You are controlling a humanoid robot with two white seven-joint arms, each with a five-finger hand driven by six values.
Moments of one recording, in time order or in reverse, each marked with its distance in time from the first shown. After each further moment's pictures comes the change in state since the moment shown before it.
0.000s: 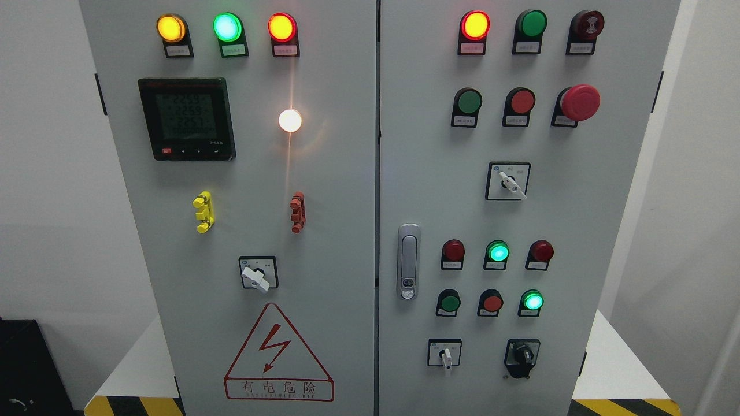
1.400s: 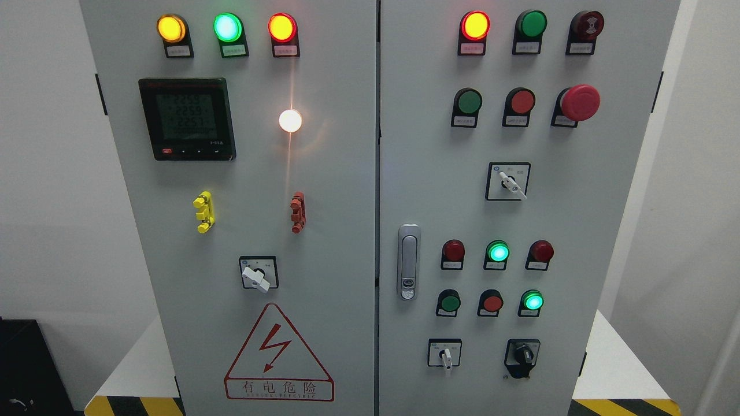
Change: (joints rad) left arm 0.000 0.000 0.000 0.000 0.000 0.000 0.000; right arm 0.289 -0.036 0.009 0.502 -0.352 -0.182 -0.128
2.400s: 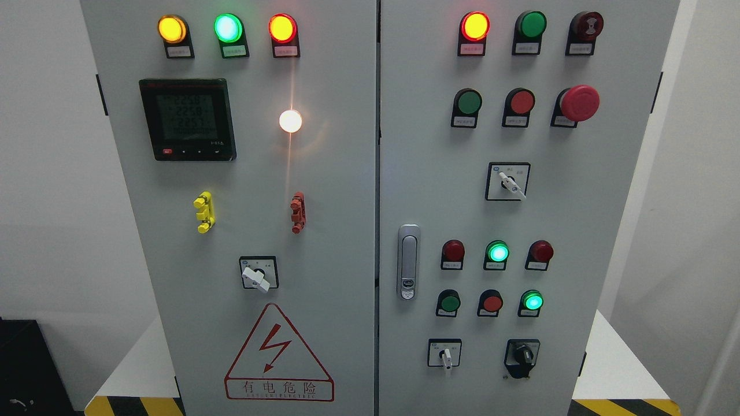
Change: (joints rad) left arm 0.000 0.000 0.000 0.000 0.000 0.000 0.000; right arm 0.006 0.004 0.044 0.809 -0.699 -0.037 -0.036
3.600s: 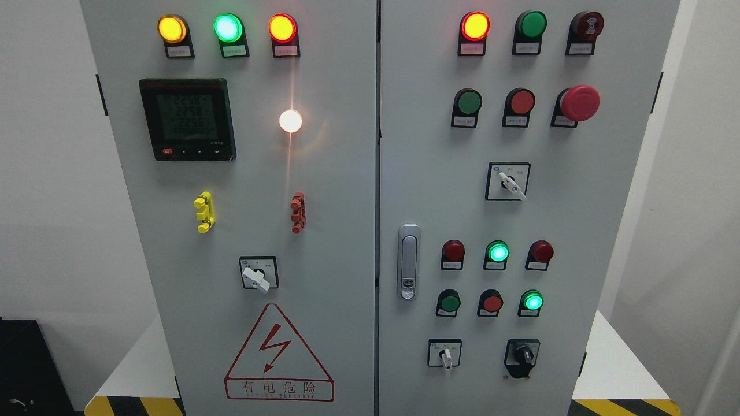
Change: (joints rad) left arm 0.000 0.000 0.000 0.000 0.000 0.000 0.000; right arm -0.038 0.000 -0.039 0.320 -0.257 -0.181 0.042
